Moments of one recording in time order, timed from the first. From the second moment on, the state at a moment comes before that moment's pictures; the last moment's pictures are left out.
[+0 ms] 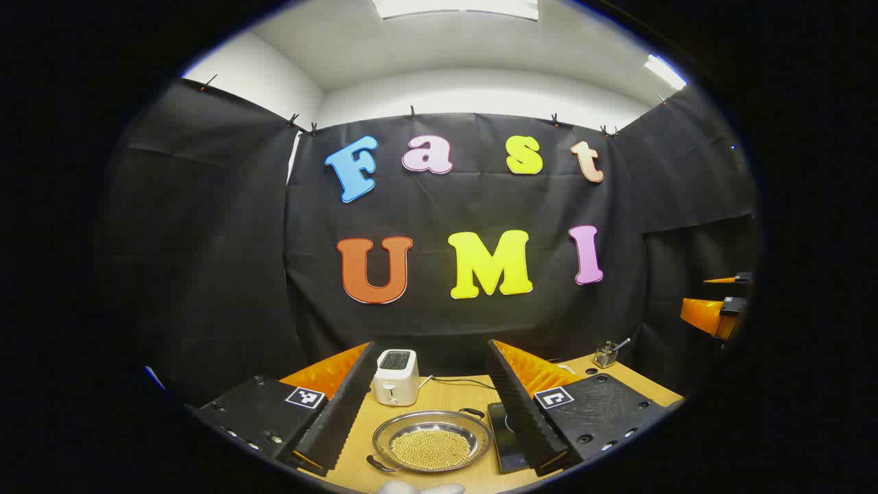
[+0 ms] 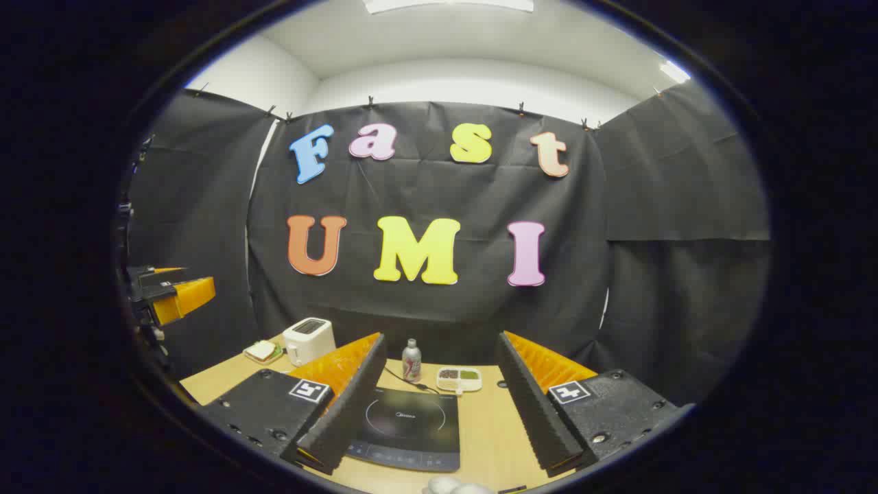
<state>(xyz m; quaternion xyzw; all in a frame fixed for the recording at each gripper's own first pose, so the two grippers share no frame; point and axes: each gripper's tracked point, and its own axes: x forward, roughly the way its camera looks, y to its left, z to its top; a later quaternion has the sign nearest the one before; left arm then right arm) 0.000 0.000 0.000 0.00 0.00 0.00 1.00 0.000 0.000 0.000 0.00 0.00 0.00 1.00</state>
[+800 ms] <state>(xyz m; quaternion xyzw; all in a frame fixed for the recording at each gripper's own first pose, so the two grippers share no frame) 0.001 -0.011 -0.019 -0.03 0.03 -0.07 1.00 0.000 0.010 0.004 -0.02 0.00 0.00 1.00</state>
